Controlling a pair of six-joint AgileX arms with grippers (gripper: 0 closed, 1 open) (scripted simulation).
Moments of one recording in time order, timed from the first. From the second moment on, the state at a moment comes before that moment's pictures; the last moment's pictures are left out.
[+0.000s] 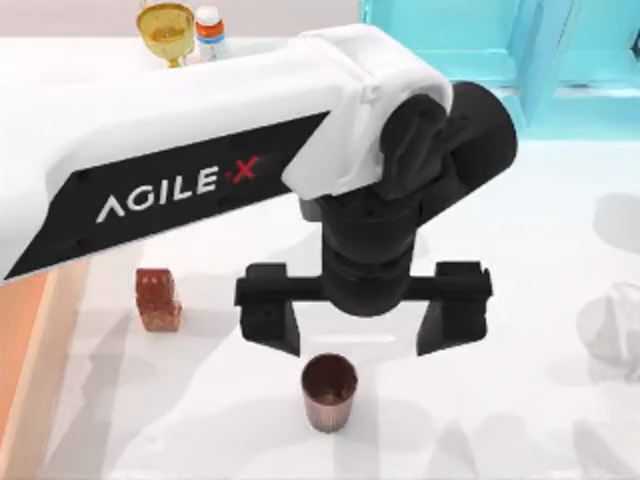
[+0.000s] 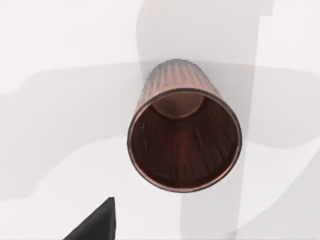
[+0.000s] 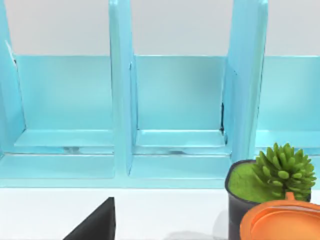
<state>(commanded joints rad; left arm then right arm) -0.94 1.96 1.64 -1.26 0.00 -0.91 0.00 0.00 0.00 0.00 0.00 0.00</state>
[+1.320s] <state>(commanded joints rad) -0.93 2.02 1.42 -0.97 0.00 -0.91 0.00 0.00 0.00 0.00 0.00 0.00</state>
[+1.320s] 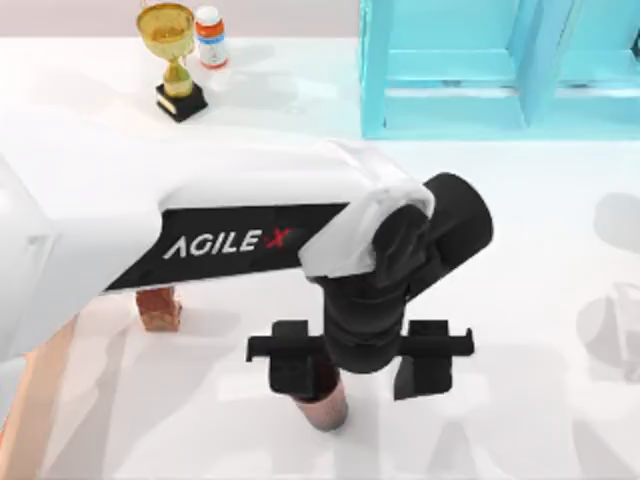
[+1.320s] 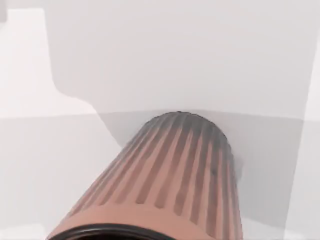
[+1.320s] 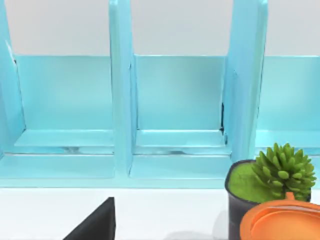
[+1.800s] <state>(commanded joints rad) -0.93 2.02 1.42 -0.97 0.00 -0.91 0.00 0.00 0.00 0.00 0.00 0.00</state>
